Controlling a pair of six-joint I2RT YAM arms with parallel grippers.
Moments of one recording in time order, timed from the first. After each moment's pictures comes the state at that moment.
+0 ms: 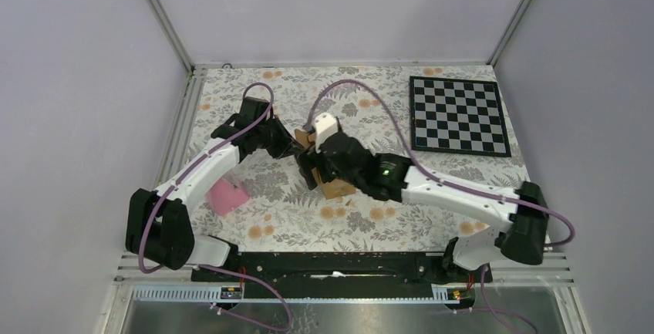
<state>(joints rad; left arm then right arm) -0.35 1.37 1.00 -0.48 0.33 -0.97 1.12 1.39 1.23 -0.35 0.29 0.30</state>
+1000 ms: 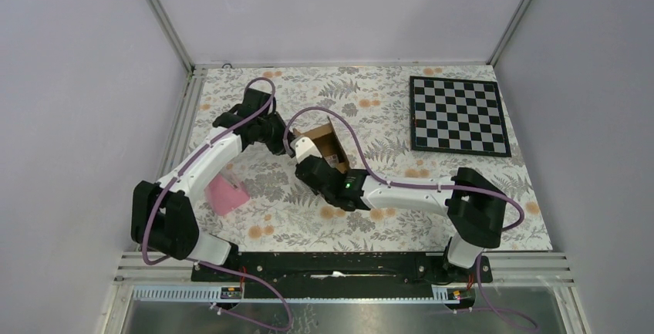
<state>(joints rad) -0.35 1.43 1.12 -0.64 0.32 -0.98 1.19 1.71 1.16 -0.19 0.50 0.19</state>
